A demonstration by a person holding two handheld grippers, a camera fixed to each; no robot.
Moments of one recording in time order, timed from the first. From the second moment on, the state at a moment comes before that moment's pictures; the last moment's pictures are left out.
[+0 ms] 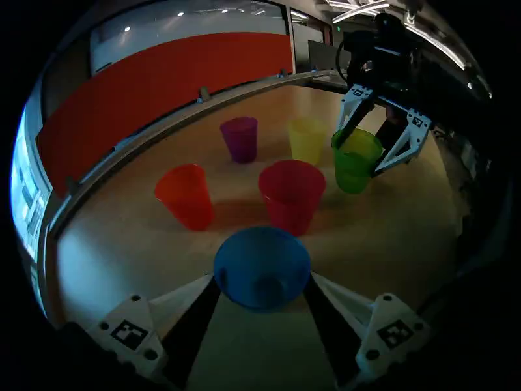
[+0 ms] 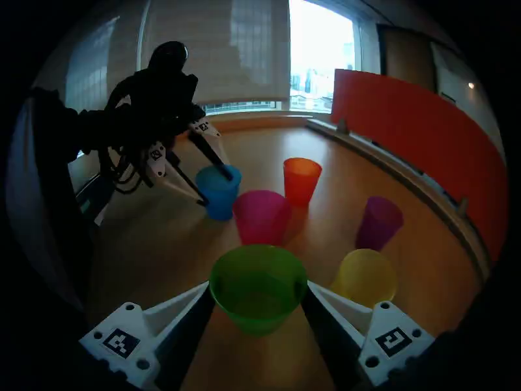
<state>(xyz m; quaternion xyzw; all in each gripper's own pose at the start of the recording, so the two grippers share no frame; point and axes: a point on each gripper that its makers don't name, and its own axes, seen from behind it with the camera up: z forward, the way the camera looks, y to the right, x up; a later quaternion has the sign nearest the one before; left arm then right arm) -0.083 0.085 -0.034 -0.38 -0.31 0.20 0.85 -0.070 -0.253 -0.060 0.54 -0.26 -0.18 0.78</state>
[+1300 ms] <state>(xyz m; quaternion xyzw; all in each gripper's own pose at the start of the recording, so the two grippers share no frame) -0.092 0.080 -0.038 -0.39 -0.32 0.19 0.84 -0.090 -0.253 -0.063 0.53 -0.27 -0.16 0.79</state>
